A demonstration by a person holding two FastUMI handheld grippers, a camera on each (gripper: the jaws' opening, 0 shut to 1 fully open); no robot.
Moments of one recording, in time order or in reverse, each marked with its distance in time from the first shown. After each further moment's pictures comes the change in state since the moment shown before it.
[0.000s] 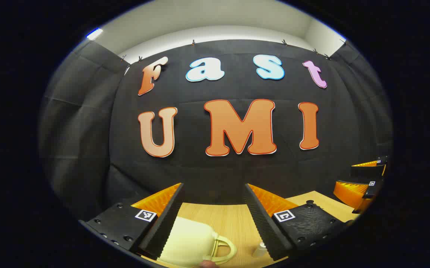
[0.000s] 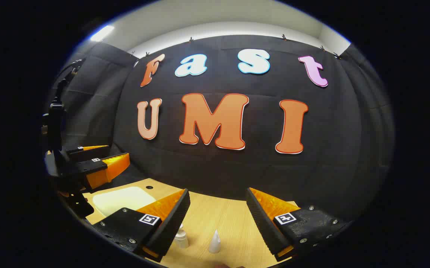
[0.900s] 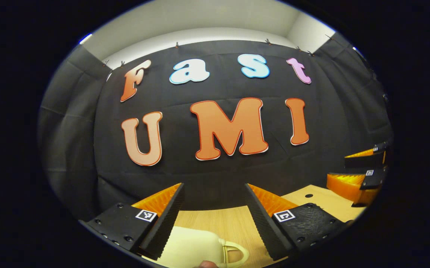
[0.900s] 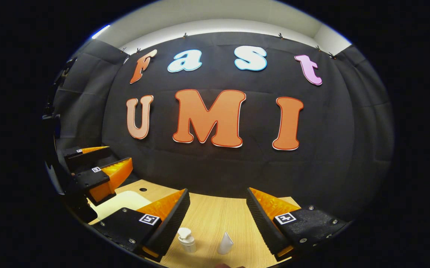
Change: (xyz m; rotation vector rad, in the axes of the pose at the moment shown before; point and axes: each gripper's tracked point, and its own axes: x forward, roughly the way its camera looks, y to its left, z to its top) left arm 0.026 -0.002 -0.012 0.099 -0.038 -0.129; right arm 0.014 0.019 0.000 0.011 0.019 -0.088
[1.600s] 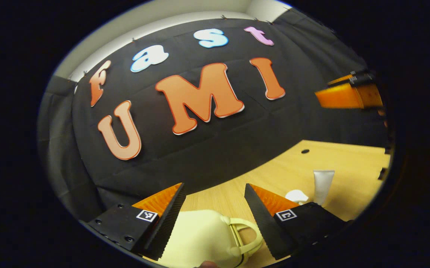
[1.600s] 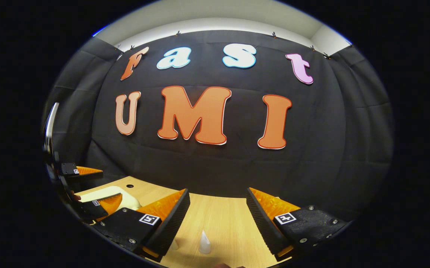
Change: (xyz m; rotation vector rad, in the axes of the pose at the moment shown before) left arm 0.001 -0.042 -0.107 0.287 0.205 -0.137; right arm 0.005 -0.055 -0.009 -0.032 0.010 -0.078
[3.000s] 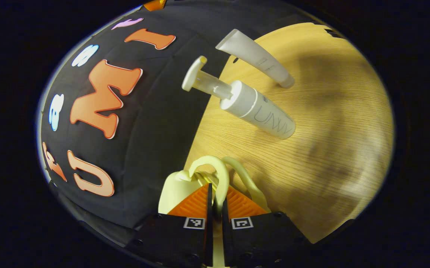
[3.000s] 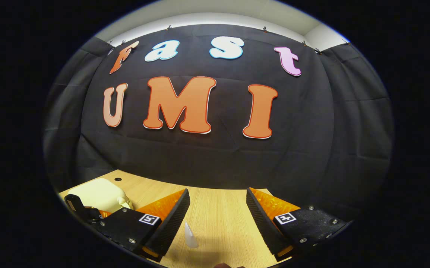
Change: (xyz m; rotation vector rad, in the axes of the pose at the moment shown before) left arm 0.016 -0.084 -0.174 0.716 0.296 -0.200; right arm -0.006 -0.026 -0.031 0.003 0.061 -0.077
